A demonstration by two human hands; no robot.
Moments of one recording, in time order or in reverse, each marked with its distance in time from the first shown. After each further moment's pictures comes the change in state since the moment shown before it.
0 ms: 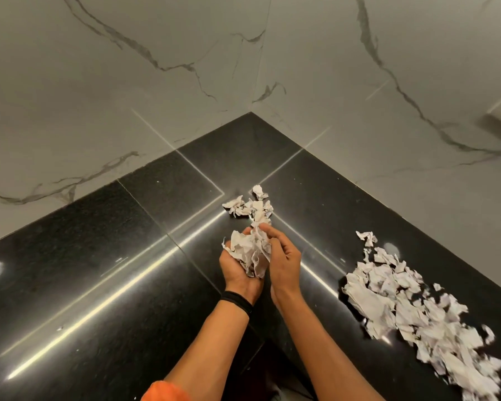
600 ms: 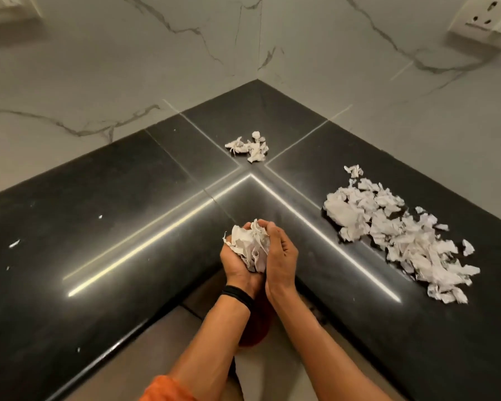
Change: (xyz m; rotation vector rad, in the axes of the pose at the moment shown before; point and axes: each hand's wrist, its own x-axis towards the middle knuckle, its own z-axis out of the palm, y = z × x) left_hand -0.187 -0.110 -0.093 0.055 0.008 0.136; right_hand -0.183 0.046 -0.131 0.135 -0.074 0.023
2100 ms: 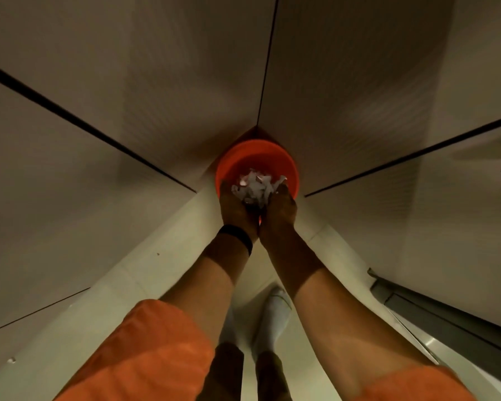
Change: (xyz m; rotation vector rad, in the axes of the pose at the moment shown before) left_hand 0.139 -0.110 -0.481 0.360 0.495 -0.177; right_hand 0.034 0.495 -0.173 0.040 0.469 0.689
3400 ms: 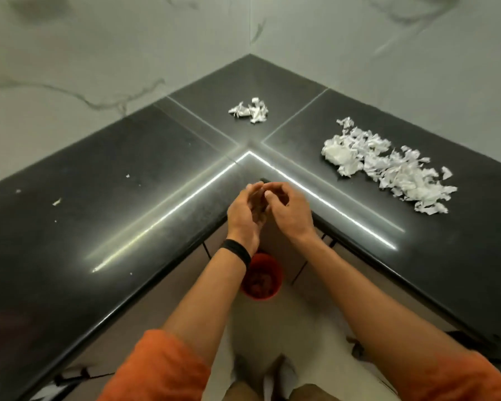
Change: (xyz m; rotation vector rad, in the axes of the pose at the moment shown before) left_hand -0.458 0.208 0.207 0.262 -0.355 0.378; right_hand -0.465 -0.288 0.021 -0.723 -0.324 -1.158
